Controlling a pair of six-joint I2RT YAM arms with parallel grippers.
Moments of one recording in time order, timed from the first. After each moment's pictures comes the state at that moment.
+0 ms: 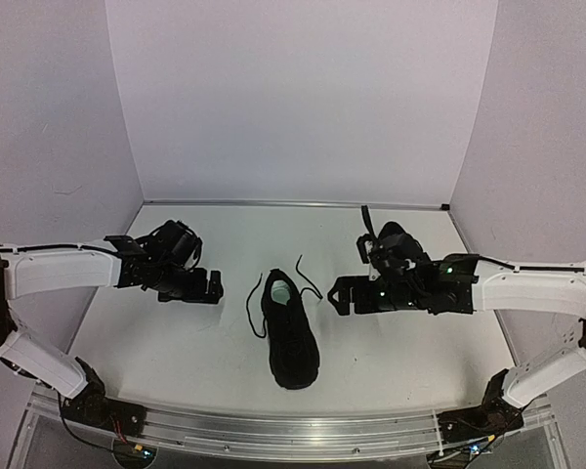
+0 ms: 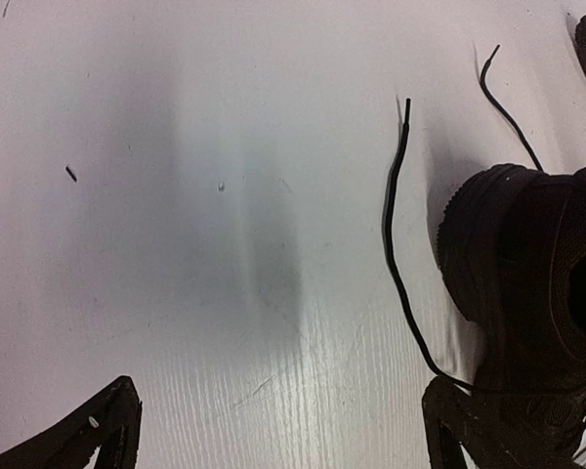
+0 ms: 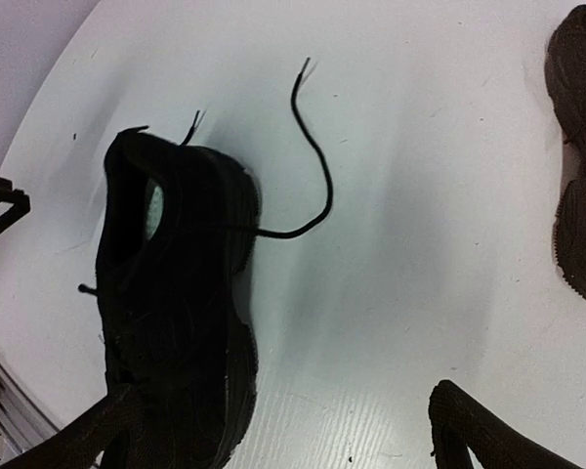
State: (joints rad) left arm -0.72 1.38 0.86 -0.46 -0.13 -0.59; right arm 0.97 1.37 0.92 -0.35 0.23 0.65
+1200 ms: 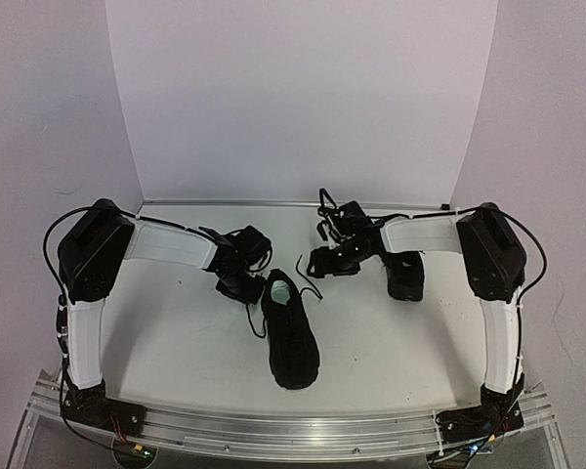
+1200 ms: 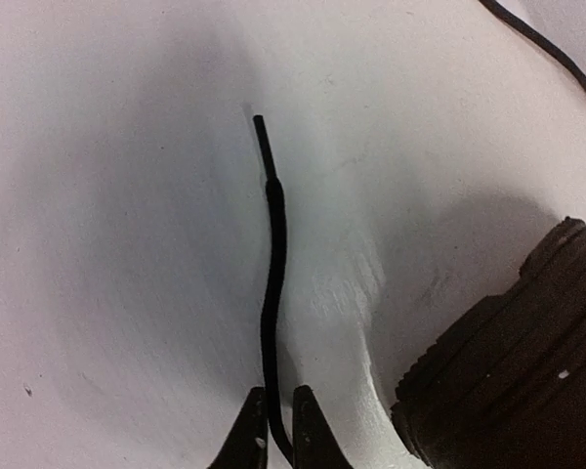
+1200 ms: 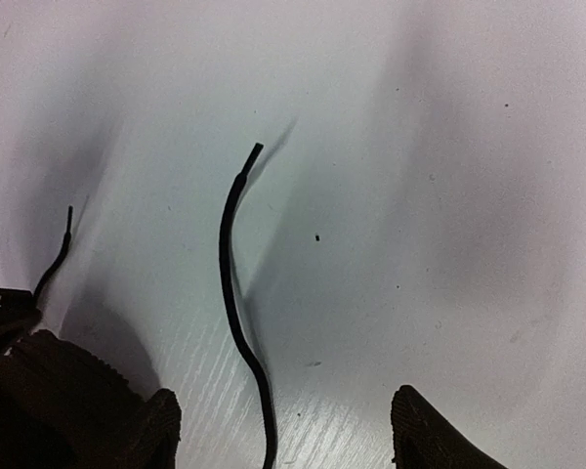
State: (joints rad) left arm -0.79 2.04 1.35 -0.49 -0.14 -0.35; right arm 0.64 2.13 1.52 -0.34 -0.13 0.34
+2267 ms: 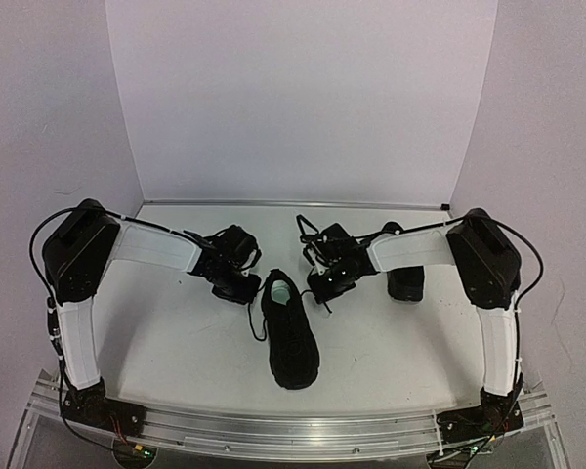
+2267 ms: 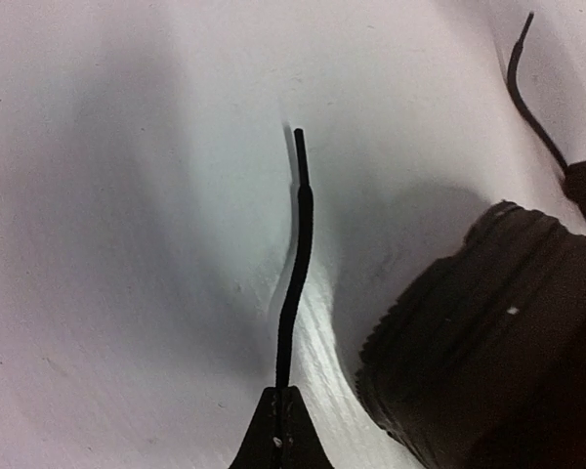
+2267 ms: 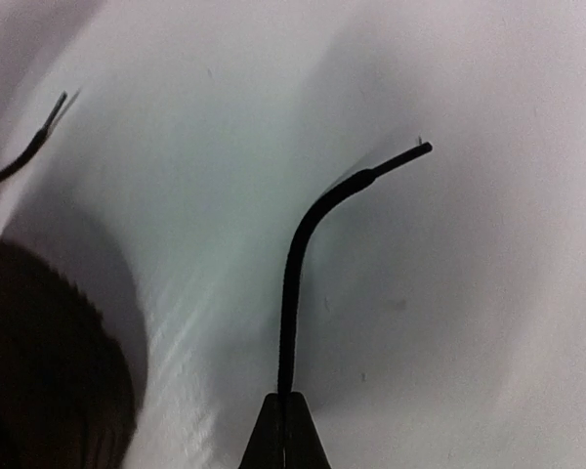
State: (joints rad) left arm -0.75 1.97 1.22 -0.34 0.00 -0.40; right arm 0.75 2.15 1.45 -0.36 0.01 0.20
